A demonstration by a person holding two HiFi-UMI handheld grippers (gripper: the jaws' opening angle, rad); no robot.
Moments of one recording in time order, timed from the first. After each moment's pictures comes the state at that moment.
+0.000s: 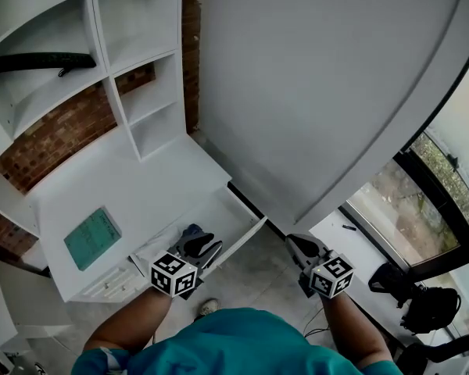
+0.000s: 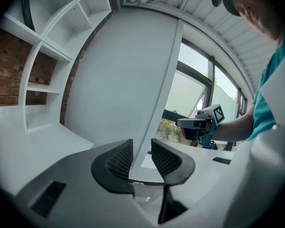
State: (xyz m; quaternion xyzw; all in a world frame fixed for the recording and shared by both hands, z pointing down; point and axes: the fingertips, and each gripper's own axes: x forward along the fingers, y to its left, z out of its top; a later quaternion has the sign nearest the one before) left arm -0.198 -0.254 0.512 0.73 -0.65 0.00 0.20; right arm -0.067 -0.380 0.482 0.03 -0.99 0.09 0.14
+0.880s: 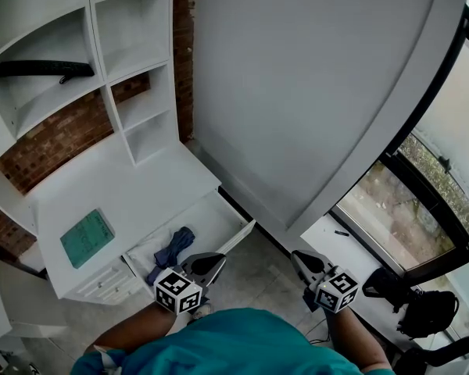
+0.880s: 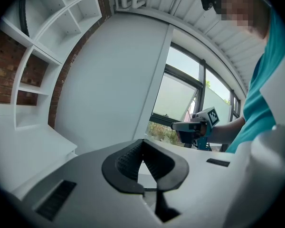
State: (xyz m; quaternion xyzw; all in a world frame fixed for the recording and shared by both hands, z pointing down) left arm -0.111 -0.257 0.493 0.75 -0.63 -0.03 0.17; right arm 0.015 -0.382 0.469 0.03 -0.99 0.09 0.13
